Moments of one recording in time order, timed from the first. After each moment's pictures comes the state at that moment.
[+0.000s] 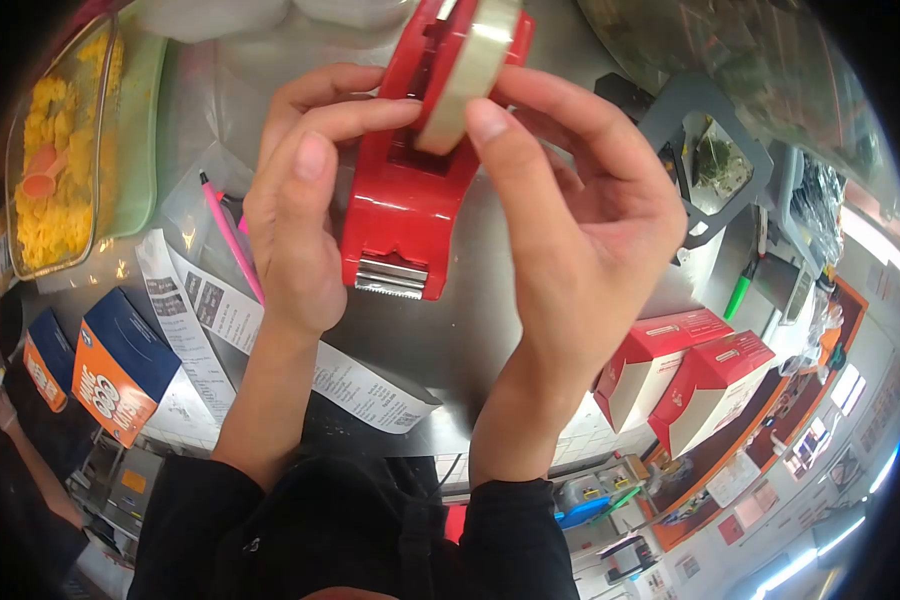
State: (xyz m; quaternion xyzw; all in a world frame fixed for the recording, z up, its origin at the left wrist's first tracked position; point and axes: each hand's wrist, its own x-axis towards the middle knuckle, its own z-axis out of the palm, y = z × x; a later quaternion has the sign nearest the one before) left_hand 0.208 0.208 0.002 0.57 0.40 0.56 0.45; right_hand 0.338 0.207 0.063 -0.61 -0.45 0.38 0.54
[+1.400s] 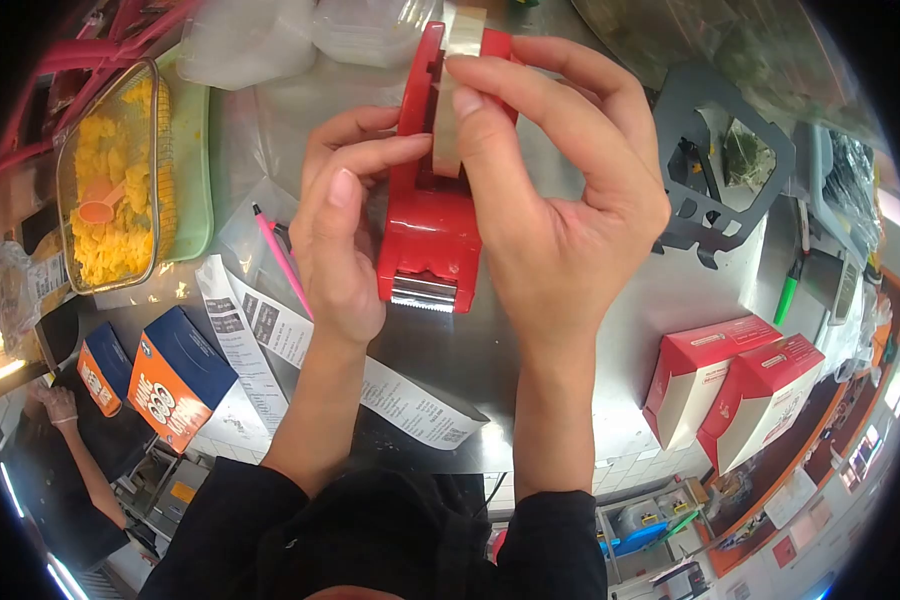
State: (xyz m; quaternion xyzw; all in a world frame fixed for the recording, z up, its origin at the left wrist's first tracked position) left_hand 0.212 0.205 0.006 0.48 0.40 0.60 0.50; right_hand 0.334 0.221 0.047 -0.56 -0.59 0.19 0.55
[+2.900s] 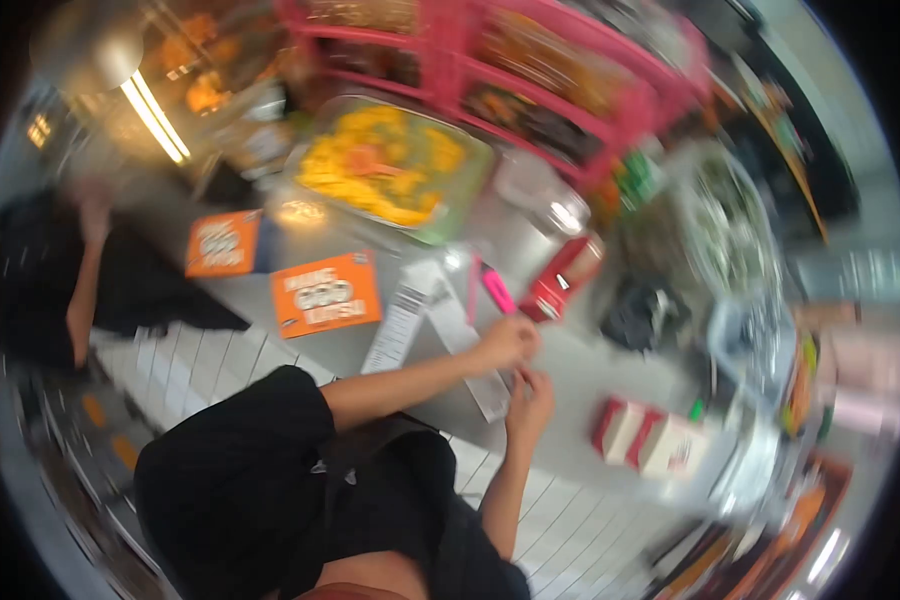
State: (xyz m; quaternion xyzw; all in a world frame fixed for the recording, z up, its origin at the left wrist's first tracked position) left_hand 0.205 0.116 0.012 0.50 0.50 0.39 0.60; right_hand 0.309 0.038 0.059 -0.70 -0.60 0.25 0.29
